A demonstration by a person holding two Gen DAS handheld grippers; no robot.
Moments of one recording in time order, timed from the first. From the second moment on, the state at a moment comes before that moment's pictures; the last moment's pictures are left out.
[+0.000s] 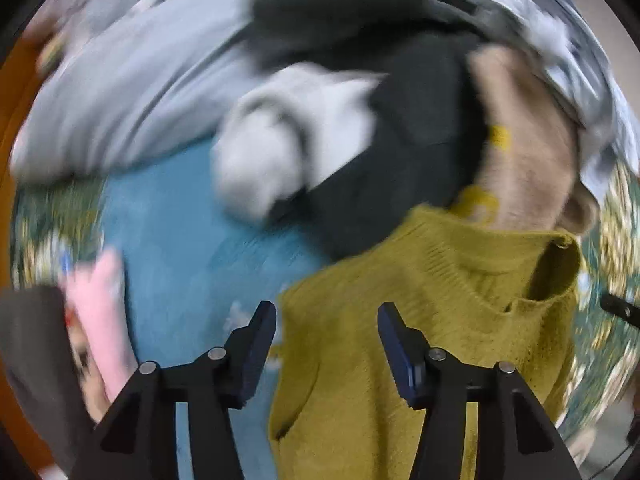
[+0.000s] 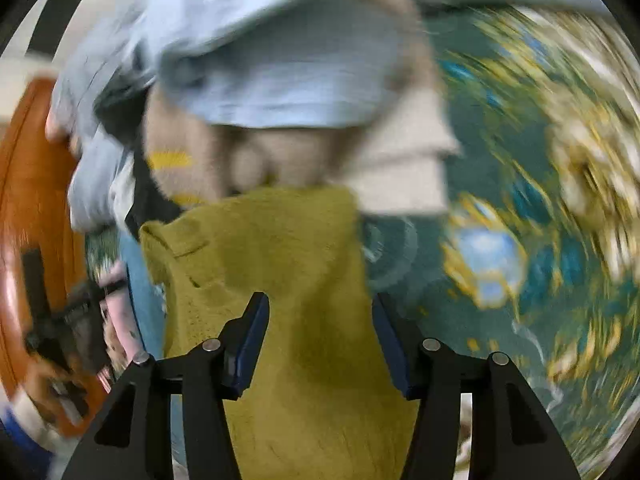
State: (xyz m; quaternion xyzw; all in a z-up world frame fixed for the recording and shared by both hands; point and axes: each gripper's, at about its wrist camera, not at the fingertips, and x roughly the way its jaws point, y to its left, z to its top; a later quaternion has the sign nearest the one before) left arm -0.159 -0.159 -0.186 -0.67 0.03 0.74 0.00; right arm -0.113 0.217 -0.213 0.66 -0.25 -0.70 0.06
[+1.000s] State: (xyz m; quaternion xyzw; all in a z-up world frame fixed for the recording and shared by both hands) left arm -0.028 -0.272 -0.252 -0.73 -0.03 0.67 -0.14; right arm -0.012 0.235 -0.261 0.76 -0.28 -0.59 -0.02
